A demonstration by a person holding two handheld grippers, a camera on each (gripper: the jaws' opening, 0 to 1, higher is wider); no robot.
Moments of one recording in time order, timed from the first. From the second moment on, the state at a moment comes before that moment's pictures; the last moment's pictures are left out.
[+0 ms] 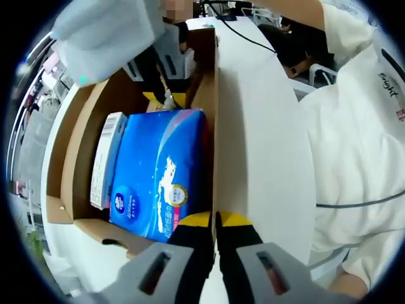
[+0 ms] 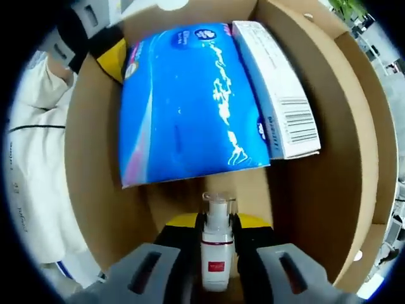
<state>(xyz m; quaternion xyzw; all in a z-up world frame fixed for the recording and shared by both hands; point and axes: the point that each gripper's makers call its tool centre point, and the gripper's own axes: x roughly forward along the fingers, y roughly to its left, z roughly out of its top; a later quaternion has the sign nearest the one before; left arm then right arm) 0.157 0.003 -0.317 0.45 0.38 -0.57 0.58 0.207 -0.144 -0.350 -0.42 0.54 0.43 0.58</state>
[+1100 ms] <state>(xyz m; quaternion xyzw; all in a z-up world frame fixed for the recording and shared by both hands) 0.157 0.002 -0.317 0.44 0.38 -0.57 0.58 0.230 -0.170 -0.193 -0.12 0.08 0.30 0.94</state>
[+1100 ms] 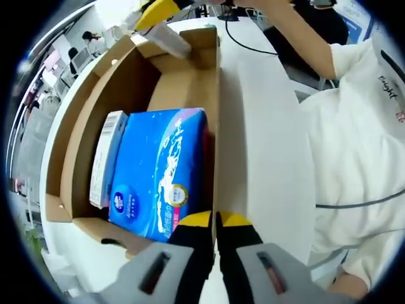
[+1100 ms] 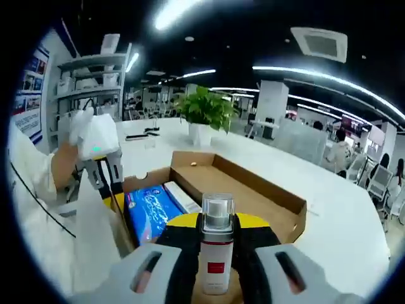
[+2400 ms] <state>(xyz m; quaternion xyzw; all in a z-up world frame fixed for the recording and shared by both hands) 0.150 0.002 -0.317 0.45 0.37 -0.58 0.57 0.190 -0.236 -0.123 -0.03 -0.07 0.20 0.98</state>
